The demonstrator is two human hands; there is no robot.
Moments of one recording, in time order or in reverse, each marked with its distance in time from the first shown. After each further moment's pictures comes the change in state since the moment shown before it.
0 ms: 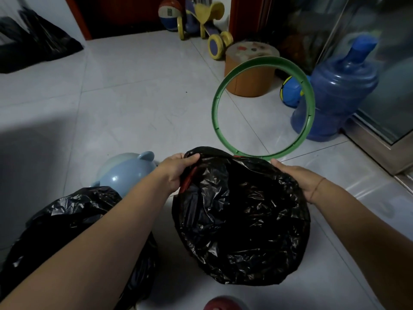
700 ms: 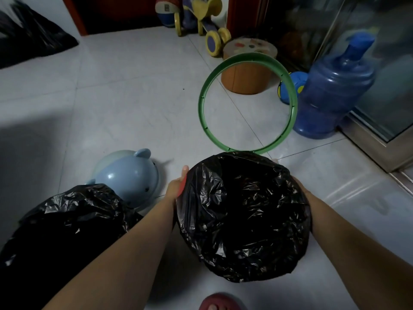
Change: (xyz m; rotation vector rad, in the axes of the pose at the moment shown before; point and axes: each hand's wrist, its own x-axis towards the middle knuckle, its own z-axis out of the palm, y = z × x) left_hand 0.002 -0.064 0.000 0.186 0.240 -0.034; right_hand 0.009 0.025 0.014 0.016 0.254 0.091
